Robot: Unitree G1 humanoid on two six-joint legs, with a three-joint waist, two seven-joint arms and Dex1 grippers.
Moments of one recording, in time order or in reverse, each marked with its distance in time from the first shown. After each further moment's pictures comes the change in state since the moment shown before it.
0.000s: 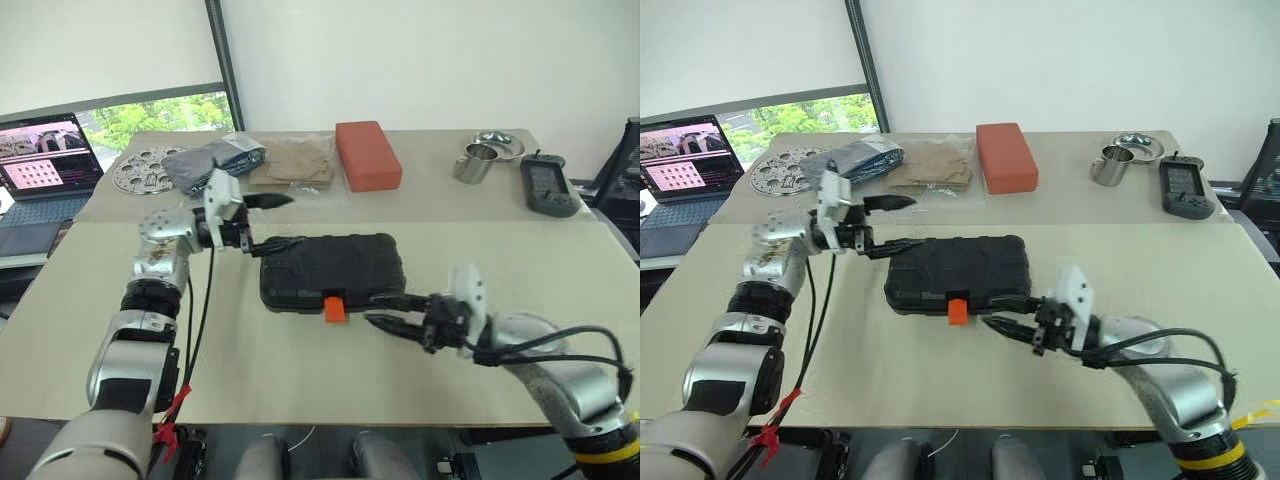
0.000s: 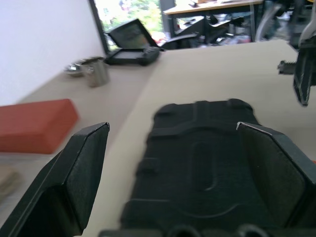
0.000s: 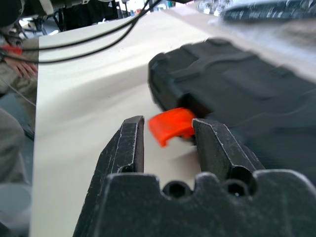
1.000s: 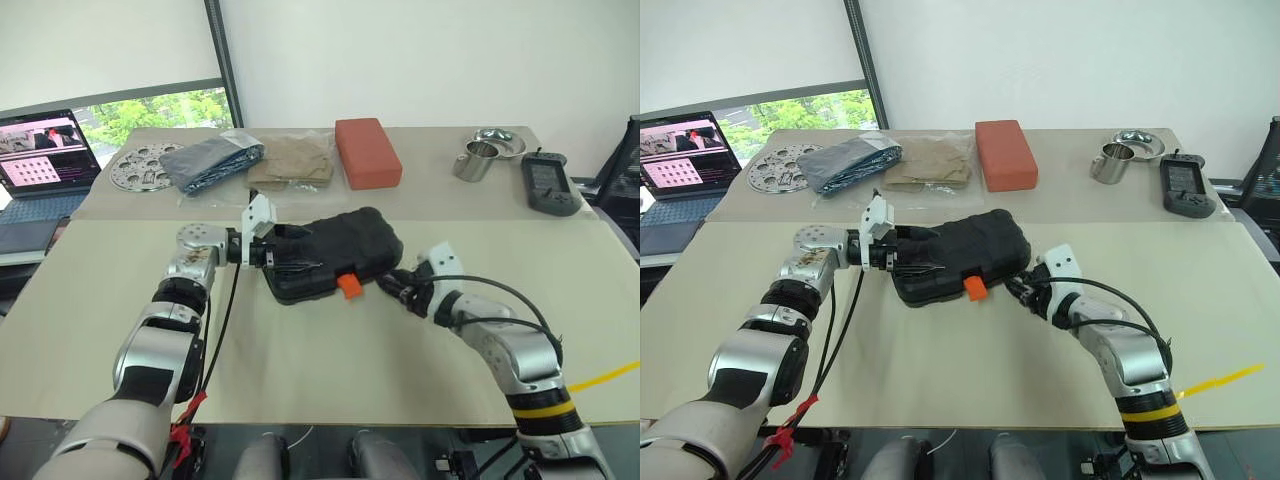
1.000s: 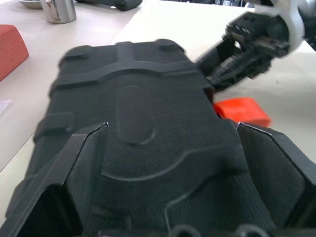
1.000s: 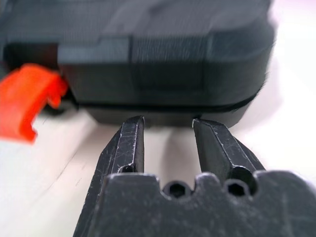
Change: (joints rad) left arm -0.076 -0.073 -0.015 0.242 0.155 -0.009 0.015; right arm -0.210 0.228 -0.069 0.322 -0.229 0.156 -0.301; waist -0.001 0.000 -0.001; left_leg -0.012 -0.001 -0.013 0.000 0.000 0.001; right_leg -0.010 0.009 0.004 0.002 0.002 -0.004
